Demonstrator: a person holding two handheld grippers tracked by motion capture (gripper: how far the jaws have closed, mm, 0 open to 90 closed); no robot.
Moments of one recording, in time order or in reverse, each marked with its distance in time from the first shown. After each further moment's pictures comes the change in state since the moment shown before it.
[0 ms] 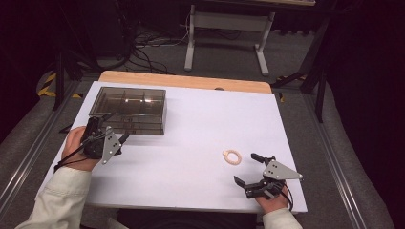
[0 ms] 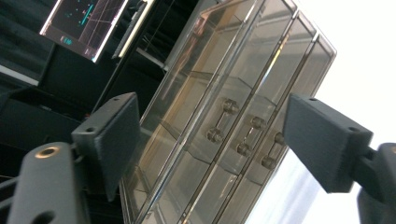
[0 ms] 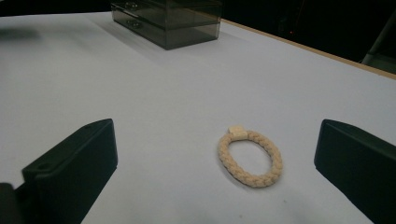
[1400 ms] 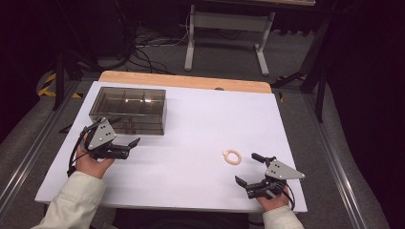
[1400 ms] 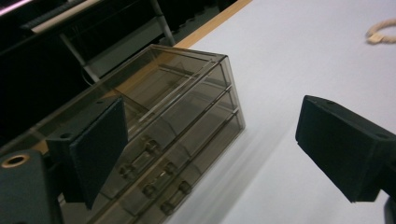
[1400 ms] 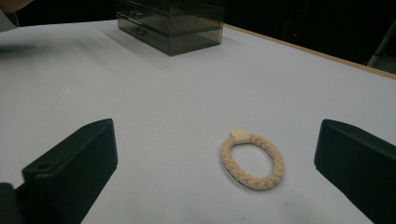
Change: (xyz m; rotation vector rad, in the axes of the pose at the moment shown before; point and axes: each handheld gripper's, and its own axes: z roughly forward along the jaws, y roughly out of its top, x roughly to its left) left arm 0.011 0.010 0.001 -0.151 -0.295 -0.475; right arm -0.002 0.001 -0.004 -0.018 0.016 0.018
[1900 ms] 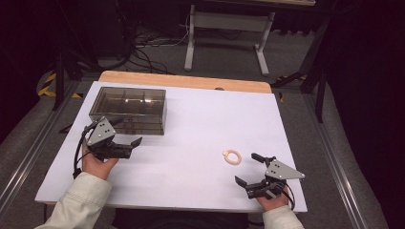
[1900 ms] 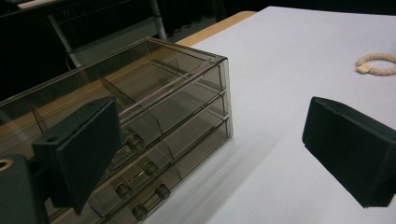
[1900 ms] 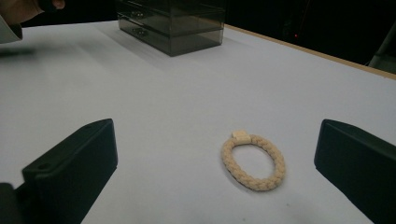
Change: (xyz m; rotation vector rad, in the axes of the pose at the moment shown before) left arm 0.001 -0.011 0.012 -0.045 -0.048 -0.182; right arm 0.000 0.000 0.000 0.001 0.005 0.004
